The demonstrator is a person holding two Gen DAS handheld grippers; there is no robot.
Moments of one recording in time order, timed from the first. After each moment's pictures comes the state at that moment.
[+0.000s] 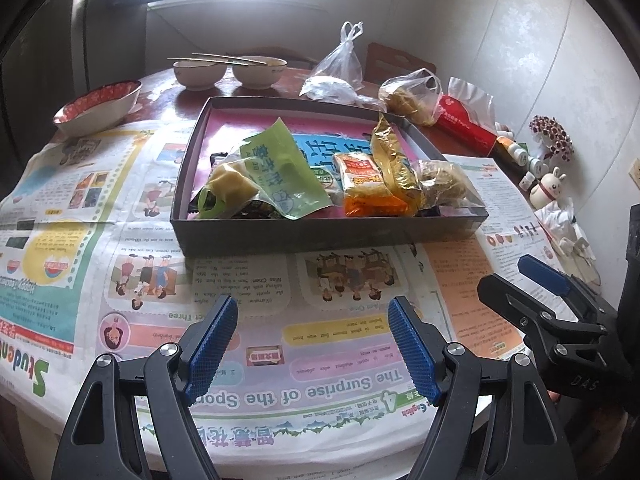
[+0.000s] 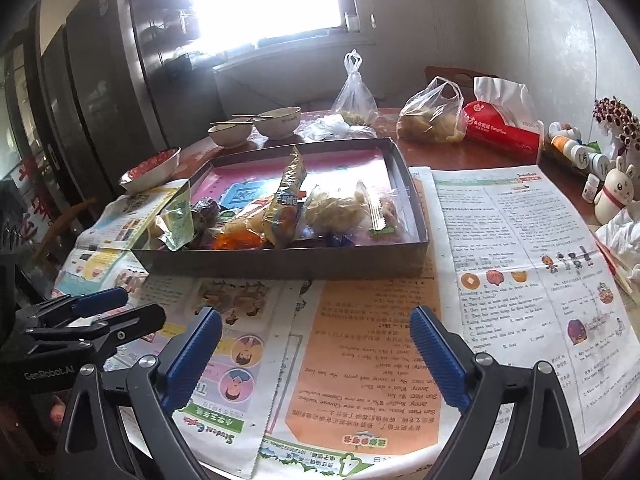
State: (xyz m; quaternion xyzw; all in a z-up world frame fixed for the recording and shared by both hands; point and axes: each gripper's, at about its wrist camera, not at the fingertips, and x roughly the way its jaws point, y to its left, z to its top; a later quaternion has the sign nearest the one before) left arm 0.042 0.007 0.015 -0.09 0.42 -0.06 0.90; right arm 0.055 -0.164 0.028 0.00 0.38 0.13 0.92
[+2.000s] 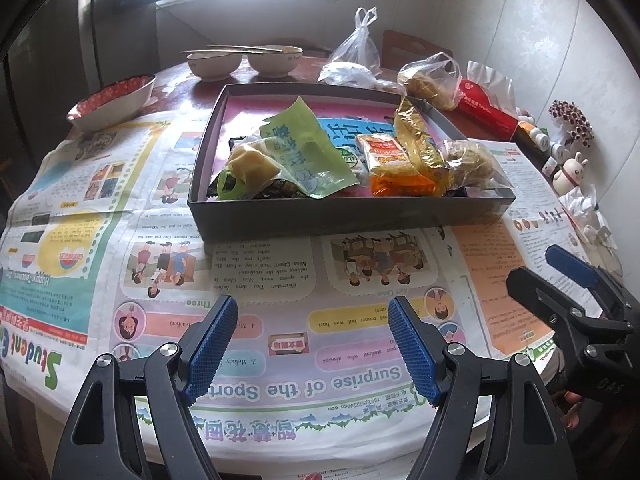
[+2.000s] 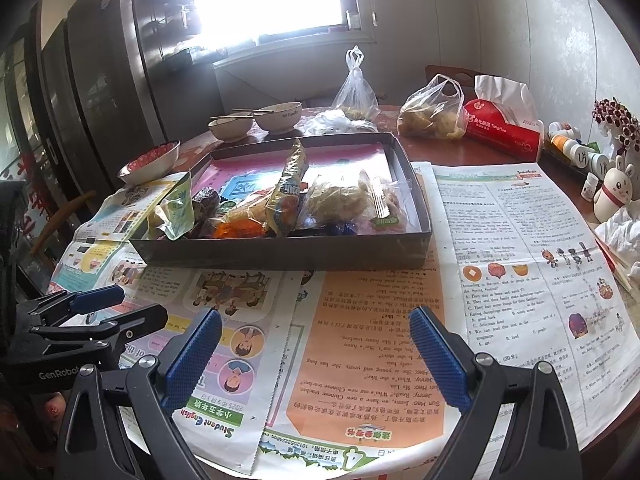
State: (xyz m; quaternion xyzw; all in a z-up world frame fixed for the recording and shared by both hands) left arm 0.041 0.007 0.004 -0.06 0.44 -0.03 0.89; right arm 0.051 -0.163 0.027 -0.01 0.38 0.12 0.92
